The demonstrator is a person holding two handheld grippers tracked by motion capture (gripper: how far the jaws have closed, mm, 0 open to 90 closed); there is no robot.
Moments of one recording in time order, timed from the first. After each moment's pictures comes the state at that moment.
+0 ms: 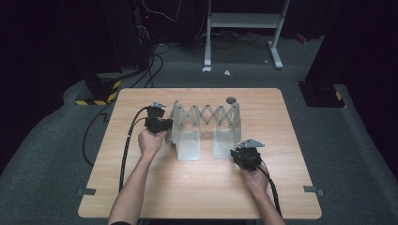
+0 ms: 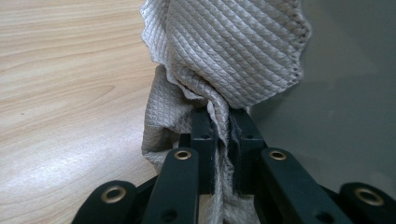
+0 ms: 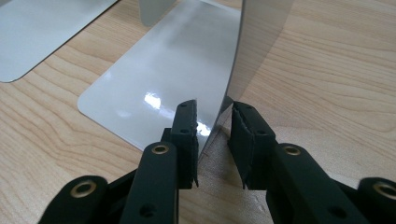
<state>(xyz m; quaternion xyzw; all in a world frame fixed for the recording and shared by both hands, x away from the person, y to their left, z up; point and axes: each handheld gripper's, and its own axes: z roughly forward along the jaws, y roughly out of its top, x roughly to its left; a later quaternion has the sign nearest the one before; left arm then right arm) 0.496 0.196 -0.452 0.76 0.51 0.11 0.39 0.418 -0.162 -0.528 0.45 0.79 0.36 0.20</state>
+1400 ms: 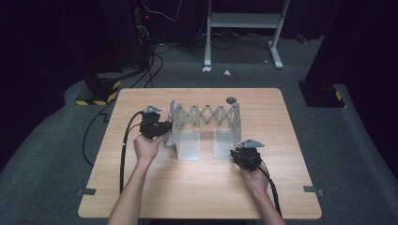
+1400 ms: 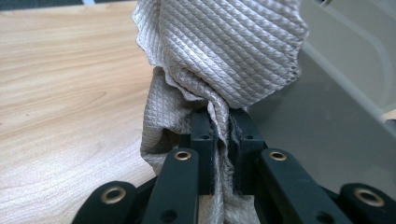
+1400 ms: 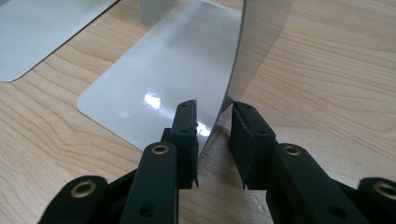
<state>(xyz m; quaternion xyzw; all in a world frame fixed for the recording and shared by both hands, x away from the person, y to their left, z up) 0.456 0.200 -0.424 0.75 0.48 0.14 0.43 0.418 -0.162 -0.528 0.45 0.79 0.36 0.20</state>
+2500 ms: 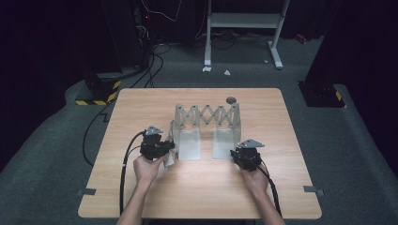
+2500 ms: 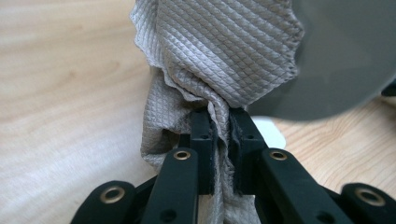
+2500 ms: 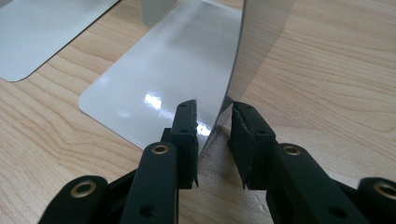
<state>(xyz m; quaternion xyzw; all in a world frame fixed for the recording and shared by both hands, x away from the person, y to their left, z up) 0.404 0.191 -0.470 0.76 0.49 0.12 0.40 0.417 -0.162 -0.528 0.45 0.79 0.36 0.20</state>
